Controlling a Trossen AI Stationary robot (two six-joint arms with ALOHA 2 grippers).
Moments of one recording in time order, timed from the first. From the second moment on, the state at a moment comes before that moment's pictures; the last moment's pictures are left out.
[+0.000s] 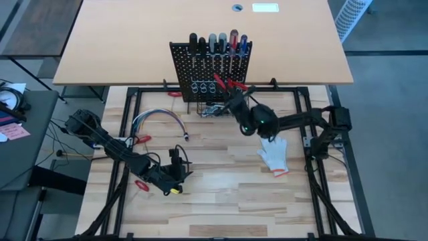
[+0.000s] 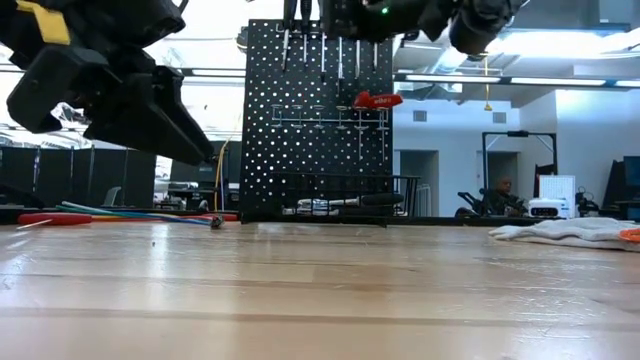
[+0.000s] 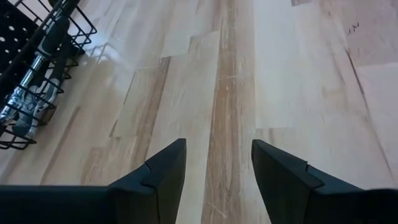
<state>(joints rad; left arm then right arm) -0.55 1.46 0.64 0.03 -0.74 -0.21 -0.09 1.71 1.00 1.19 0.81 -0.59</state>
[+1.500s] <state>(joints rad) -0.55 1.46 0.64 0.03 -0.74 -0.21 -0.10 1.60 1.04 0.61 0.75 -0.21</state>
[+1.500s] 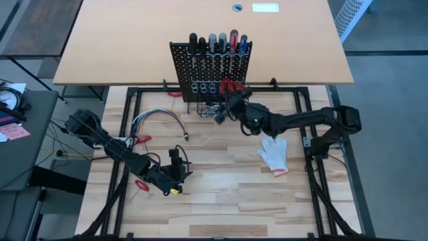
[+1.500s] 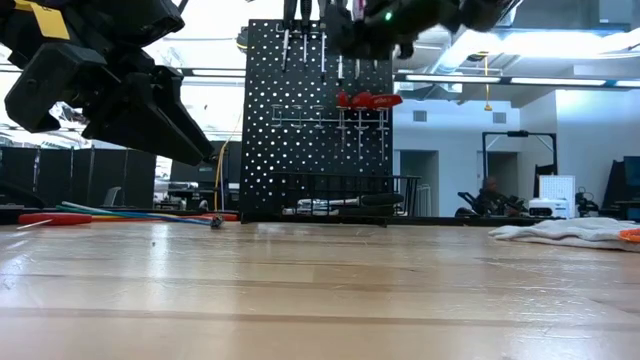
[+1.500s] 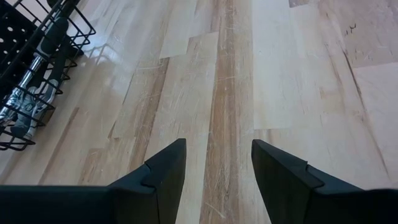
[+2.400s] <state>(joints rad) -0.88 1.34 0.72 -0.82 0.01 -1.18 0.42 1.73 1.00 0.27 0.68 0.07</state>
